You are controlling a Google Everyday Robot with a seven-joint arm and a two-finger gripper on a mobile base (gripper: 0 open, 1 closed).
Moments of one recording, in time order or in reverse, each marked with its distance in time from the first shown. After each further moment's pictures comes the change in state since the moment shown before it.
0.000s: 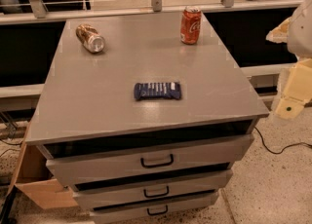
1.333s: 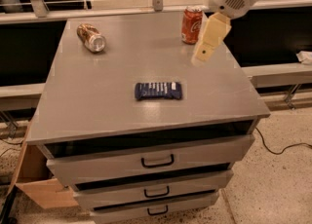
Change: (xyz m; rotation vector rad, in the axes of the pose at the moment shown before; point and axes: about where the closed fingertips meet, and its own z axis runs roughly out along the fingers) arm -0.132 -0.113 0.050 0.040 -0.187 -0.021
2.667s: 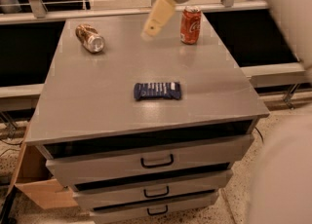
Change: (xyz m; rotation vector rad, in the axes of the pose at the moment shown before) arm -0.109 -0.061 0.059 -0.003 -0.193 0.039
